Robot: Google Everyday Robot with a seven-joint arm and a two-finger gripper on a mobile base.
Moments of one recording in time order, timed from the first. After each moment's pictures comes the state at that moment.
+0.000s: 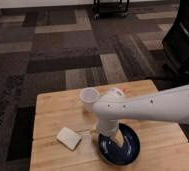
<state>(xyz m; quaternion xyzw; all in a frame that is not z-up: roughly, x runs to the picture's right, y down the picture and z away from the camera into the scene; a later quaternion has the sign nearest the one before) 0.062 0.233 0.691 -0.20 0.32 0.78 0.50</state>
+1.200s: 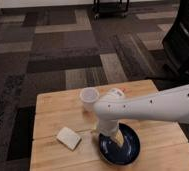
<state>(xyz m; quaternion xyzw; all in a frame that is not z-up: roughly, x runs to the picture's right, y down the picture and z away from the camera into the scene) 0.064 0.235 0.697 -0.20 0.32 0.78 0.50</state>
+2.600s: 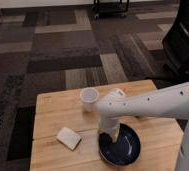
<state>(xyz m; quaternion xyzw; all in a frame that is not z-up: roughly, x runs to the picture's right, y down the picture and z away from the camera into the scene) 0.076 0.233 0.727 -0.20 0.32 0.78 0.50</state>
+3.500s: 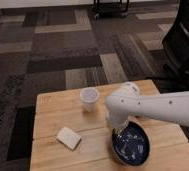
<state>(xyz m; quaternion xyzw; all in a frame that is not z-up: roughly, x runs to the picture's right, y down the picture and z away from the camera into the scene) 0.111 0.165 0.663 -0.15 0.25 0.83 0.47</state>
